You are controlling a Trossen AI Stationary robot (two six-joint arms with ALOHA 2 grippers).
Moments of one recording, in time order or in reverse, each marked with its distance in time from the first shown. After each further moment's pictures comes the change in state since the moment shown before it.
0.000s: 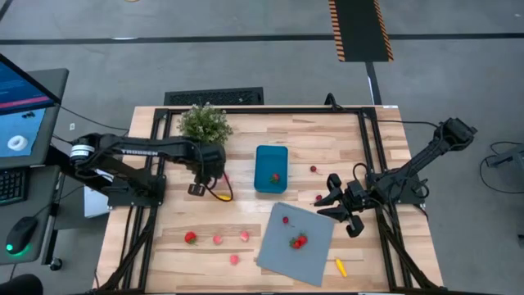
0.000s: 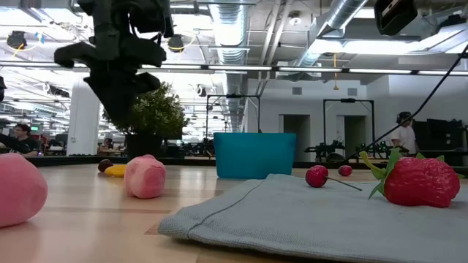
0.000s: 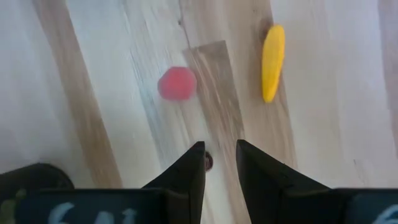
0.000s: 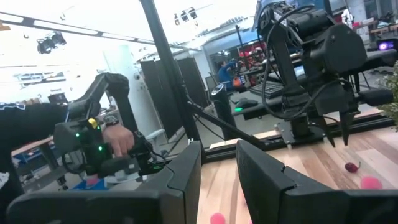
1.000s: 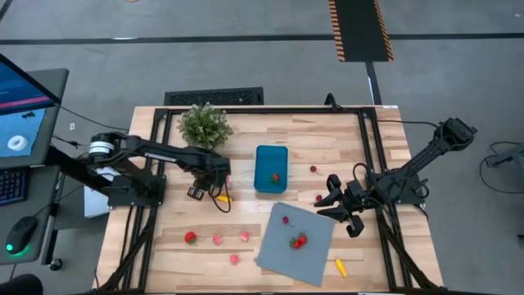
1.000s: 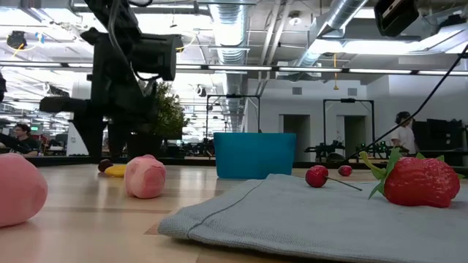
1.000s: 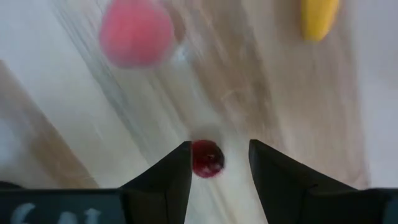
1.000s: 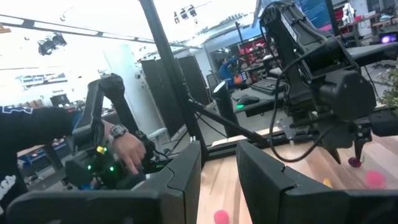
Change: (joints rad) left arm -0.025 0.206 -0.095 0.083 -0.123 0.128; right arm 0.000 0.001 0.000 -0.009 -0.001 0.027
